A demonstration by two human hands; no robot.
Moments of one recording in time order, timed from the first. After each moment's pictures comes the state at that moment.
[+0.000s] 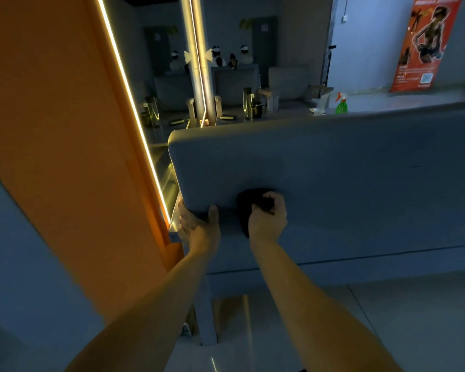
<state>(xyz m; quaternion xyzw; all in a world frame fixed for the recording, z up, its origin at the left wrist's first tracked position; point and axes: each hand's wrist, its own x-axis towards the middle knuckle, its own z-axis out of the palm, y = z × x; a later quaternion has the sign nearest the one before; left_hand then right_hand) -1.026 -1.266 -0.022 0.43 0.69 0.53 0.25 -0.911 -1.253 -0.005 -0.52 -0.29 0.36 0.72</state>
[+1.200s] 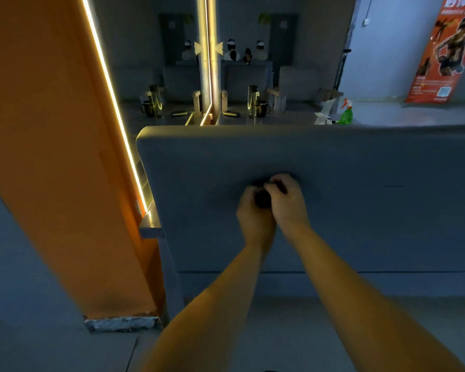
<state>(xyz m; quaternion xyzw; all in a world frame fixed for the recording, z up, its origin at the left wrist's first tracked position) -0.844 -1.263 0.020 0.43 0.51 0.68 0.31 -0.779 -1.225 0.034 -0.48 -0.59 0.32 0.56</state>
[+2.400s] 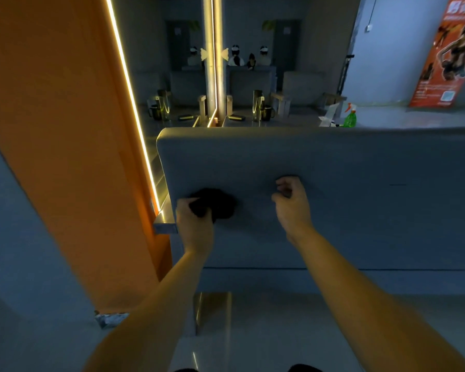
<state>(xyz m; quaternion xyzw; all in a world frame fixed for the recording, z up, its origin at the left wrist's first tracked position) -0.977 -1.282 -0.006 0.40 0.62 0.67 0.13 -0.786 -1.246 0.032 -0.48 -0.56 0.33 0.59</state>
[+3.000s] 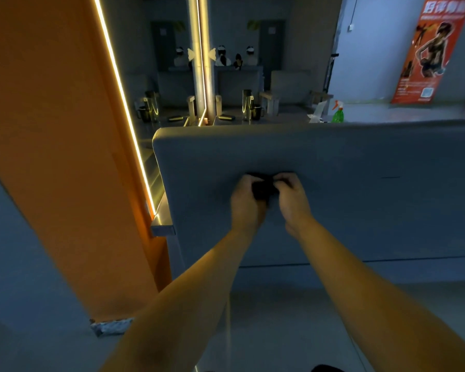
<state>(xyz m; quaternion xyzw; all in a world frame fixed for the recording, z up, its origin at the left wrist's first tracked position) -0.890 -1.255 0.027 0.58 0.54 0.59 0.18 -0.790 -1.250 0.041 -0.48 -0.50 0.40 0.60</state>
